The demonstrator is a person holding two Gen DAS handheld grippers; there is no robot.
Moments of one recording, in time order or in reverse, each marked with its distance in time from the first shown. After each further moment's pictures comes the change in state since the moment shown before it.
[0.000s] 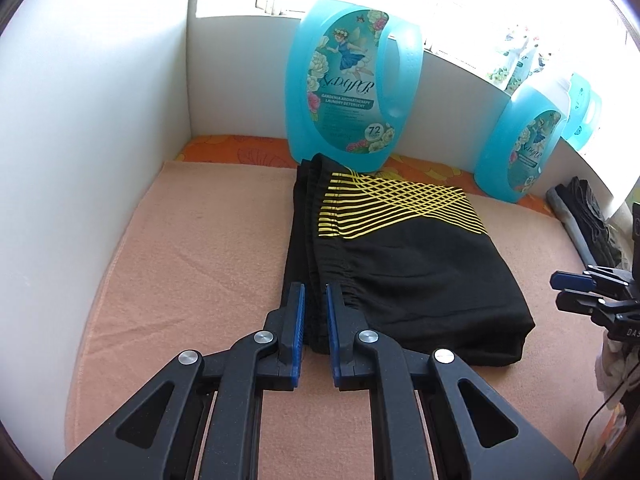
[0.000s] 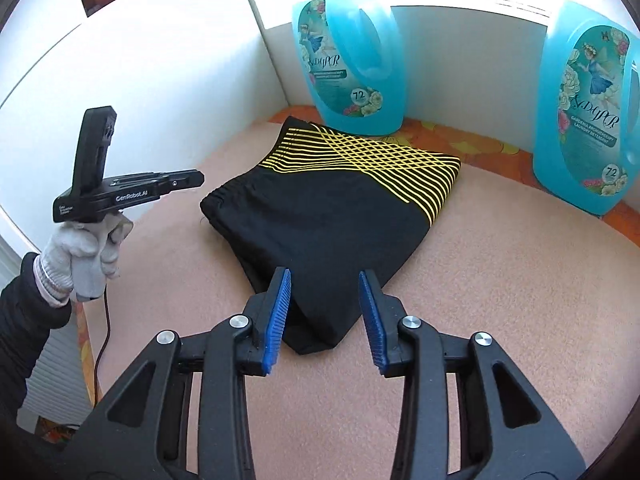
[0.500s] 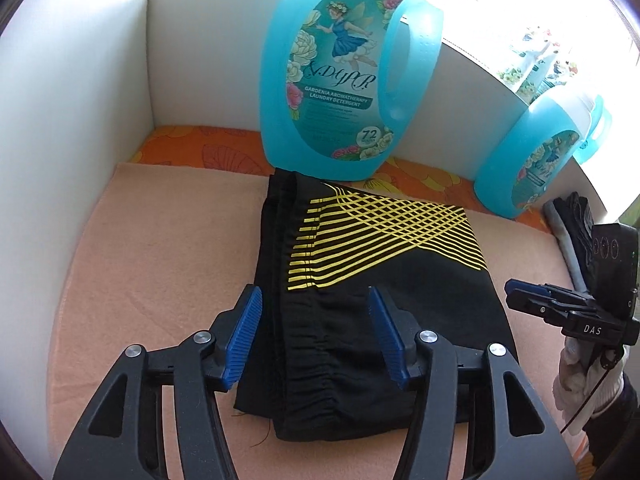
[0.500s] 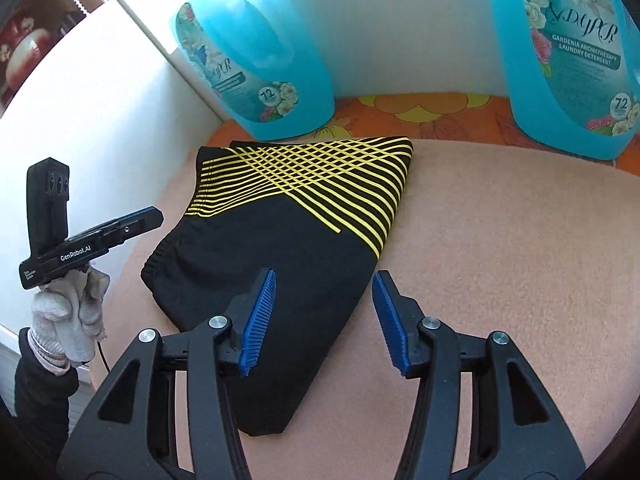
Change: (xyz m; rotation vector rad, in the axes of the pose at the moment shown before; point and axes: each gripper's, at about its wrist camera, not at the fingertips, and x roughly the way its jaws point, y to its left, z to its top) left arm 0.055 0.002 0.049 -0.075 0.108 -0.061; right arm 0.052 -0.084 0.036 0.311 0.042 0.004
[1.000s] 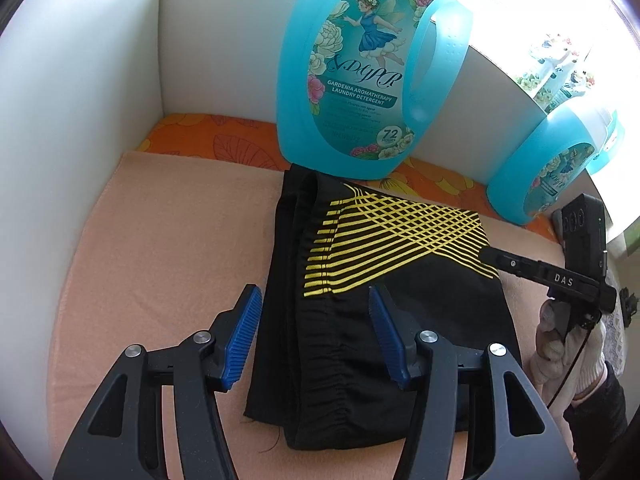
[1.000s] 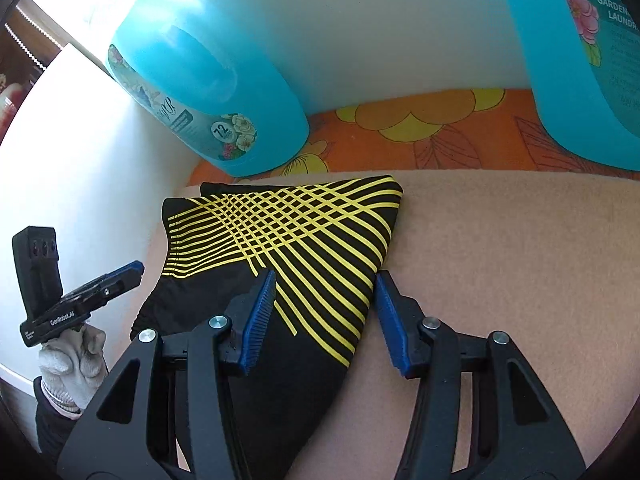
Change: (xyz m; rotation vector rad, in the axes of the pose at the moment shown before) left arm -0.002 0.004 -0.001 -0.041 0.041 0.014; right arm 0.048 -0.027 0.044 0.080 -0.015 0.057
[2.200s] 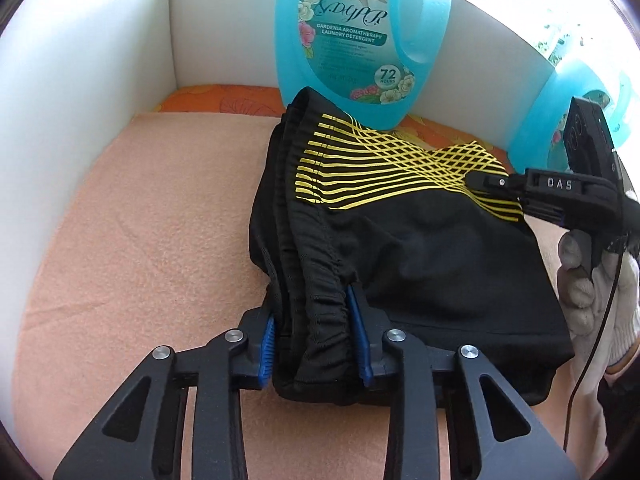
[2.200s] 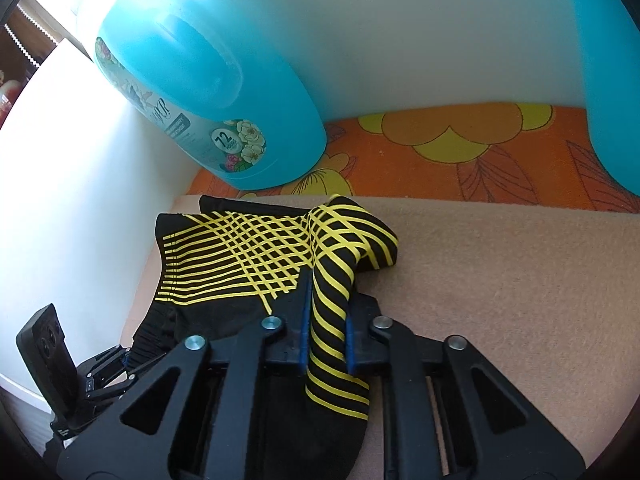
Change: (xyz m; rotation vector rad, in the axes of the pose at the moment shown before) left arm 0.017 -0.026 -0.054 0.000 -0.044 0.116; right arm 0.030 0.012 0.009 -0.046 -0.023 0.002
